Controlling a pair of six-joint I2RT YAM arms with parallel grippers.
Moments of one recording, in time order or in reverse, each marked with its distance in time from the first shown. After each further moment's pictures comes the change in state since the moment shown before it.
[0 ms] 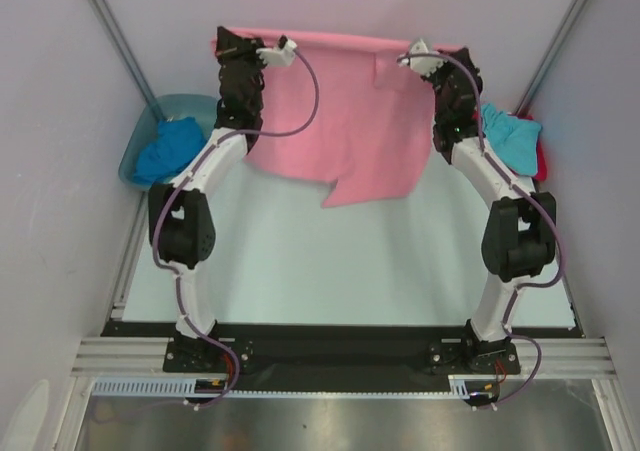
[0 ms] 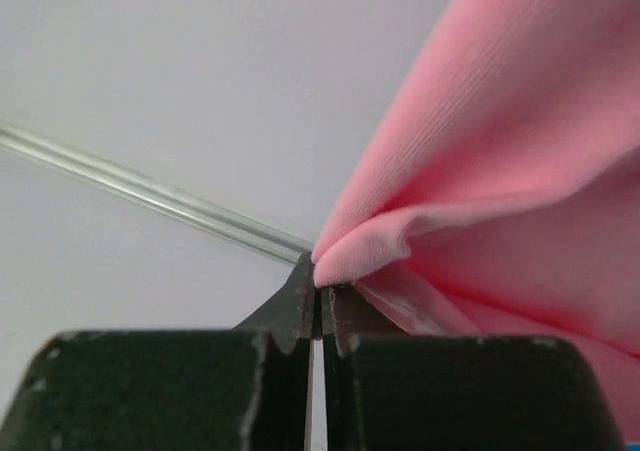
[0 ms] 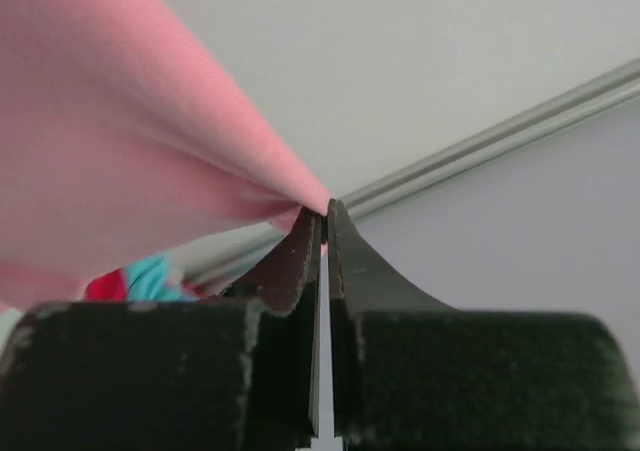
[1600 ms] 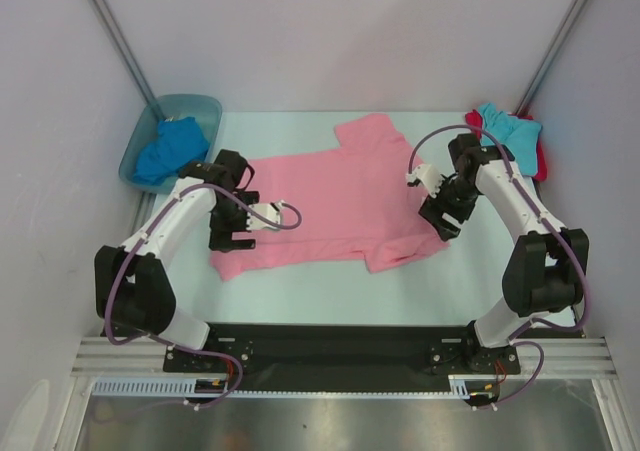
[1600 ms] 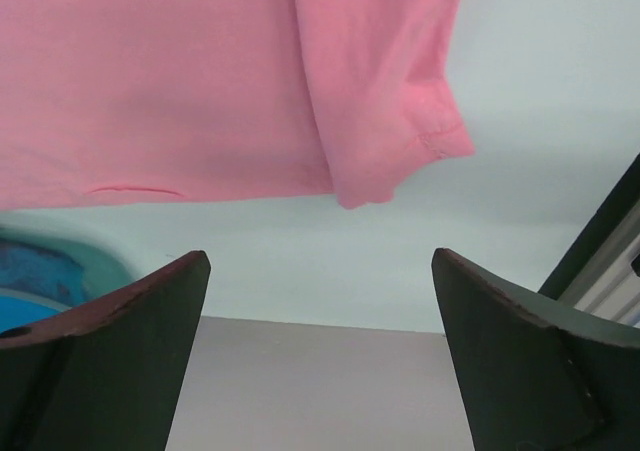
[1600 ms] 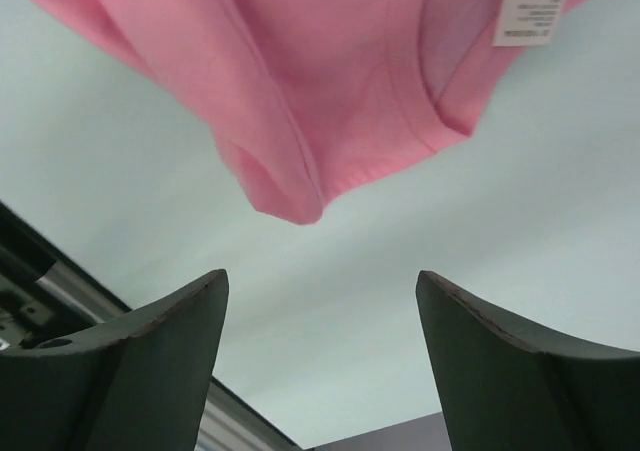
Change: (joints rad) left arm 0.014 -0.457 -0.502 -1.745 0.466 -0.139; right arm -0.066 -0.226 -0.185 -1.650 -0.518 0.216
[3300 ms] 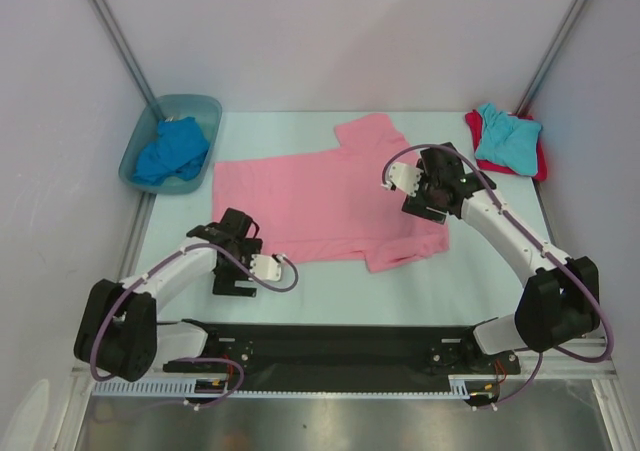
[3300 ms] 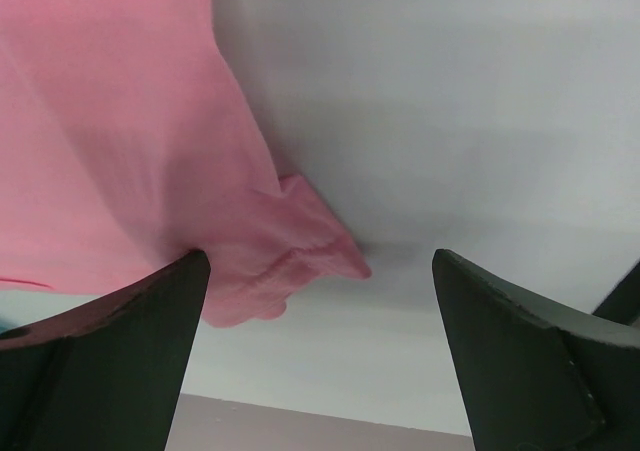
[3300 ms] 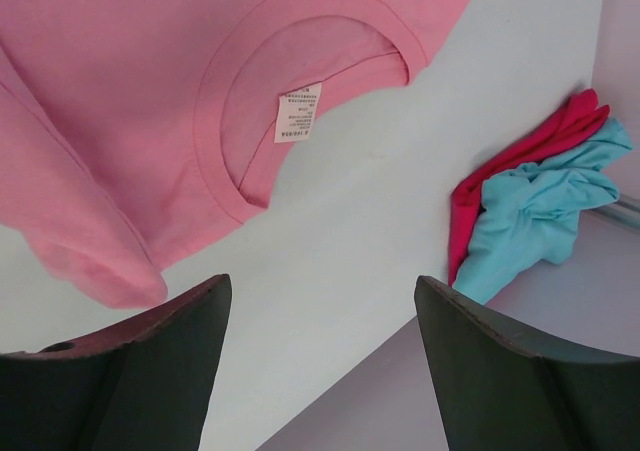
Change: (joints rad) left arm -0.092 -0.264 -0.588 0.396 -0.049 -0.021; right arm 0.229 -0.188 -0.201 0.493 0.368 -0.063
